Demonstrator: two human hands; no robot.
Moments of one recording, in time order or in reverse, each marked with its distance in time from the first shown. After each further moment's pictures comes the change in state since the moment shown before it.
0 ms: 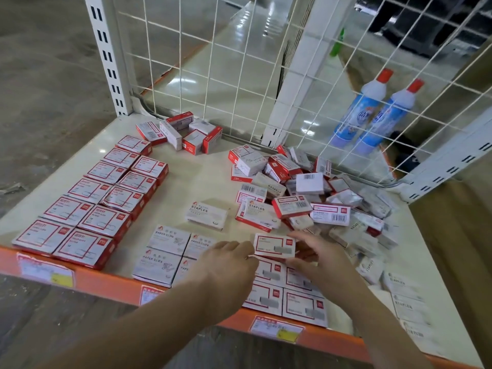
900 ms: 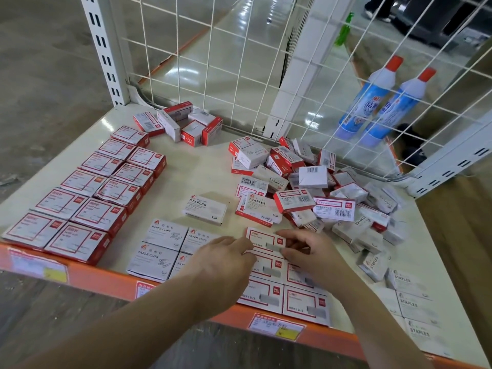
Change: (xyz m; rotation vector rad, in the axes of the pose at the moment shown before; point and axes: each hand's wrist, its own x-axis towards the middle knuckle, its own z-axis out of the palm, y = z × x) left_hand 0.000 -0.004 0.000 -0.050 -0.020 0.027; right_hand 0.026 0.014 0.014 0.076 -0.075 0.034
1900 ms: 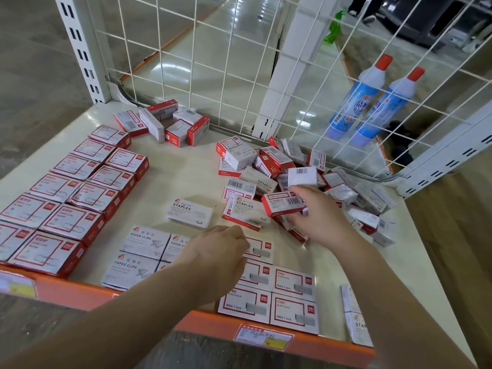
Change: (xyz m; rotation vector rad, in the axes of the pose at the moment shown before) left_hand 0.032 -0.007 -0.003 -0.085 -0.003 -0.054; right_hand 0.043 -0.016 -0.047 -0.343 0.199 -0.114
